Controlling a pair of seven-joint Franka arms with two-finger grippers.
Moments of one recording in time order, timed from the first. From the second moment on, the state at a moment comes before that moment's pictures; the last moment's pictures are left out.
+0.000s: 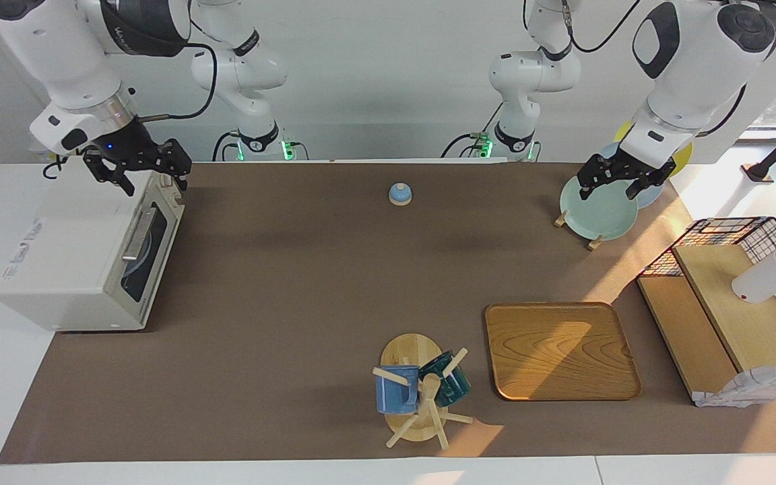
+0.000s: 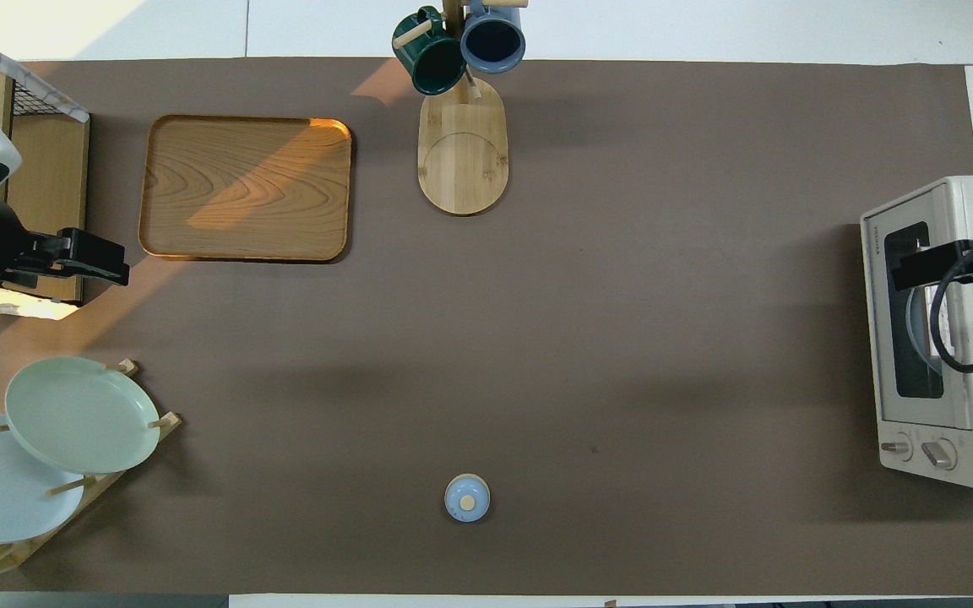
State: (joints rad) left arm -0.07 -0.01 -0.04 -1.67 -0.03 1.59 -0.04; right arm 0.06 -0.05 -0.12 -1.68 0.01 1.60 -0.15
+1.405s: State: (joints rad) left arm -0.07 -0.01 -0.04 -1.67 -0.03 1.59 -0.04; right arm 0.05 -0.13 -0.13 -1.95 -0.17 1.80 -0.08
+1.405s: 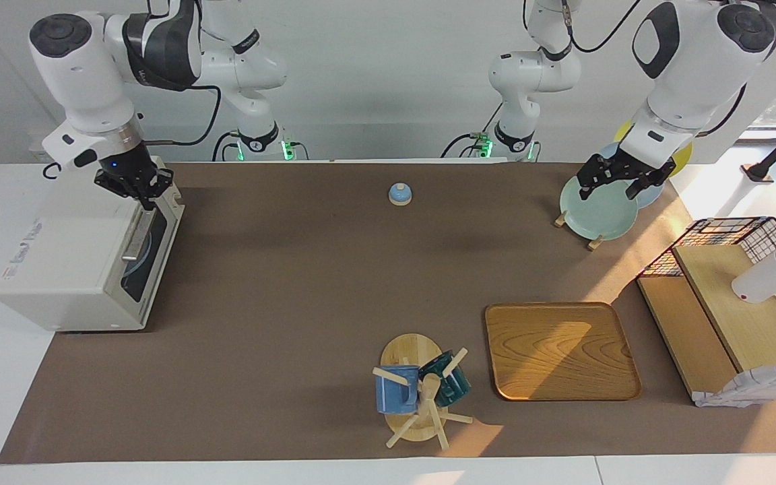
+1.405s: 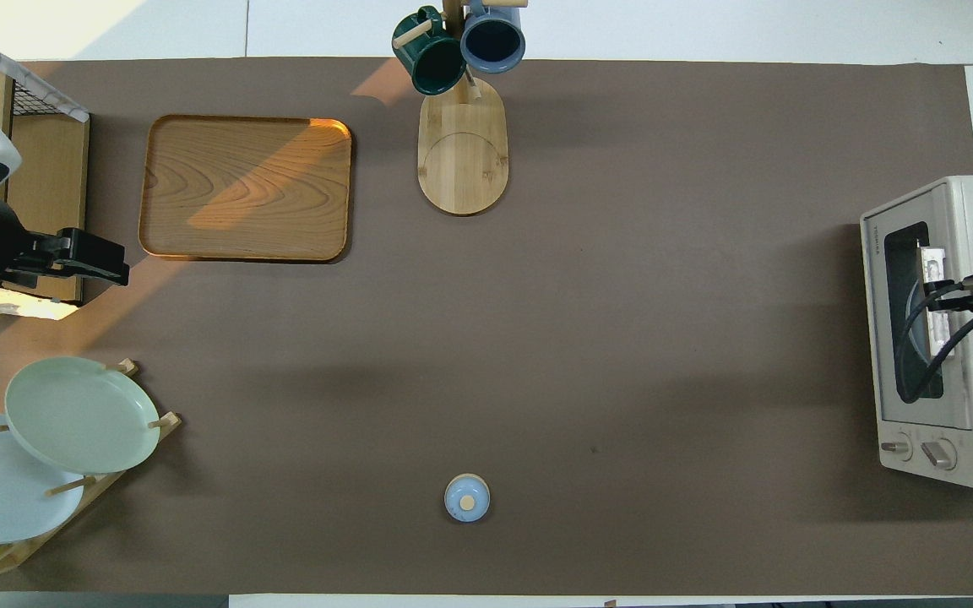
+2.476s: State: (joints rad) left arm -0.07 -0.01 -0.04 -1.67 -0.03 1.59 -0.04; right arm -0.01 -0.09 -0.13 -2.07 -0.28 1.97 -0.03
